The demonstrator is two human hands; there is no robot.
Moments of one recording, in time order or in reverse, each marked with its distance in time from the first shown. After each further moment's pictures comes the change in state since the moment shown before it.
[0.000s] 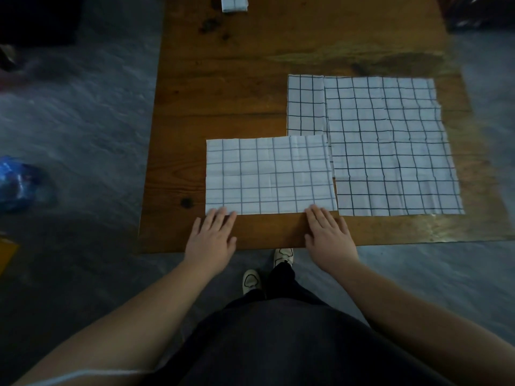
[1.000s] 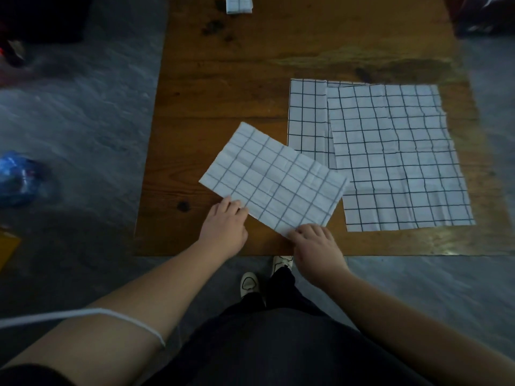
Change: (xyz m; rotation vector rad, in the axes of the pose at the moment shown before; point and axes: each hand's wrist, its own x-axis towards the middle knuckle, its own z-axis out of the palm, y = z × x) left_hand 0.038 0.036 -0.041 0.010 0.052 0.088; right_hand -0.003 -0.014 -0.007 -0.021 0.083 -0.257
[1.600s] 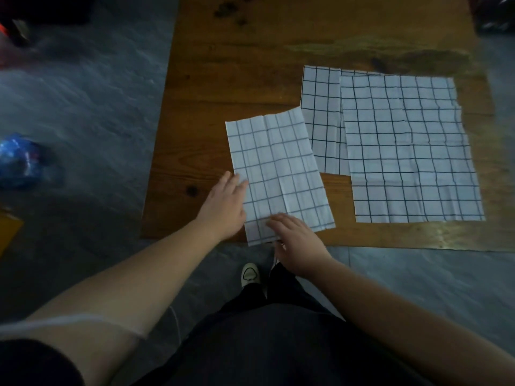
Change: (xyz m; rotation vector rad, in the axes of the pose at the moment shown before) left_hand -0.004 -0.024 -0.008 -0.140 0.032 -0.019; right_hand 0.012 -0.047 0.006 0.237 -0.029 -0.163
